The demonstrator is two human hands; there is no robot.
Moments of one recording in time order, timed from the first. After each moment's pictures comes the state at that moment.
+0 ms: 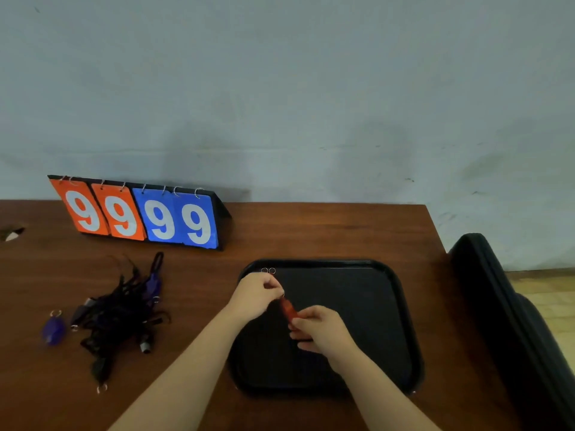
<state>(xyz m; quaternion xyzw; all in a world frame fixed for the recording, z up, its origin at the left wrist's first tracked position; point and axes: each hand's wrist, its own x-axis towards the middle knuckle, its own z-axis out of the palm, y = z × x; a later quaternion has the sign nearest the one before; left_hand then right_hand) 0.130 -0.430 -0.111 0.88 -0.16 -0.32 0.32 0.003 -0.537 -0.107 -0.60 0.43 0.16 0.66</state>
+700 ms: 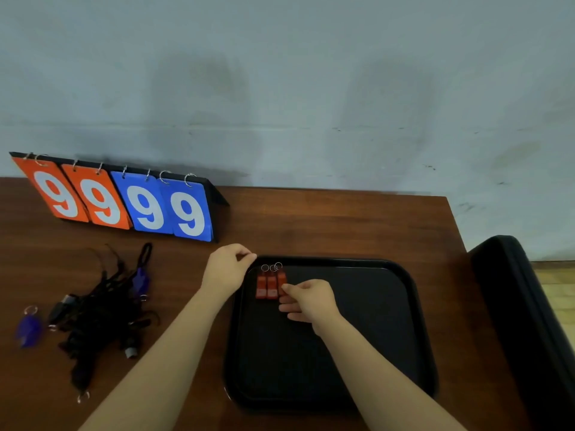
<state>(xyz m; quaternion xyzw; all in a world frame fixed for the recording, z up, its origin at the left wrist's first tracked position) 0.199 -0.420 -0.135 0.93 -0.12 -0.21 0.30 0.078 -0.550 -0.132 -0.57 0.48 0.16 0.65</state>
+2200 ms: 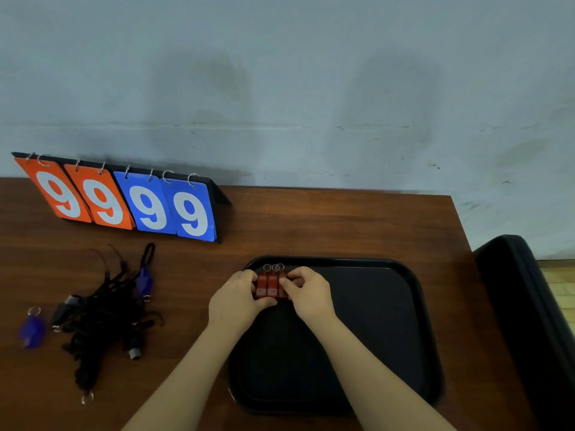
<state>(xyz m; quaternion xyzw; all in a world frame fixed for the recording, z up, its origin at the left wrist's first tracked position) 0.150 -0.409 -0.139 0.94 -0.17 -0.23 0.17 0.086 -0.544 -0.157 -0.78 0.36 0.06 0.50</state>
